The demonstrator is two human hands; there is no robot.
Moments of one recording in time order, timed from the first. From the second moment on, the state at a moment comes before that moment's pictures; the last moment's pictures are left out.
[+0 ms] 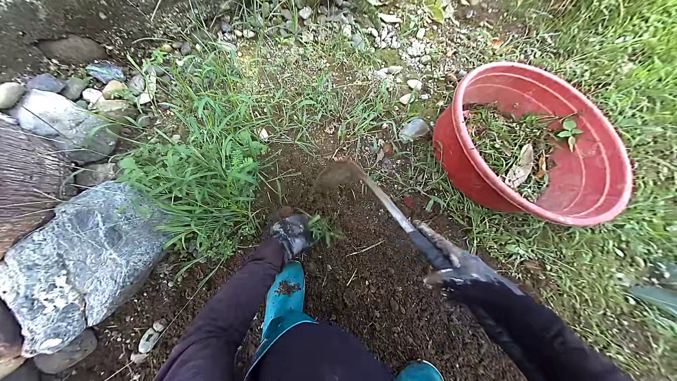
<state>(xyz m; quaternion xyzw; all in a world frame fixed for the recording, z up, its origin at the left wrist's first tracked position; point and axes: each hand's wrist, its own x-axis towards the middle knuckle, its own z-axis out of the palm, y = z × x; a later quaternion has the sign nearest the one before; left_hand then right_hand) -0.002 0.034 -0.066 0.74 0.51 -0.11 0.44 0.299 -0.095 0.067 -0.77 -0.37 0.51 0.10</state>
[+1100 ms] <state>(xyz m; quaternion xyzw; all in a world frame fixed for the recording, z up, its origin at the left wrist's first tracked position) -0.012 0.008 -0.057 0.71 0.56 -0.10 0.42 0.377 -0.125 0.113 -0.82 -0.52 0.25 -0.03</state>
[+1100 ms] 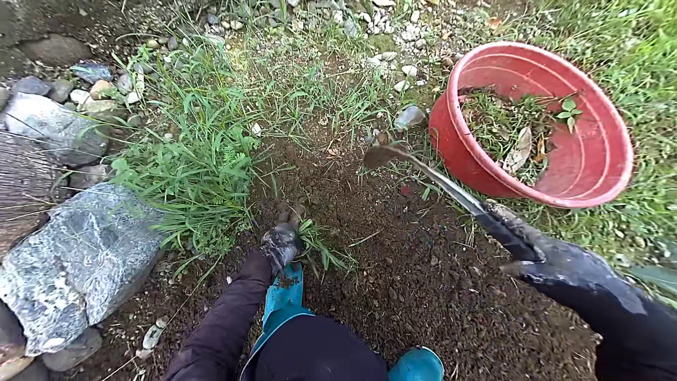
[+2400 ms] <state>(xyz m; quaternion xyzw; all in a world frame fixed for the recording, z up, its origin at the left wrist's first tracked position) 0.010 0.087 -0.077 0.67 0.61 -0.07 0.42 0.348 -0.122 0.106 -0.82 -0.52 0.16 -0.19</state>
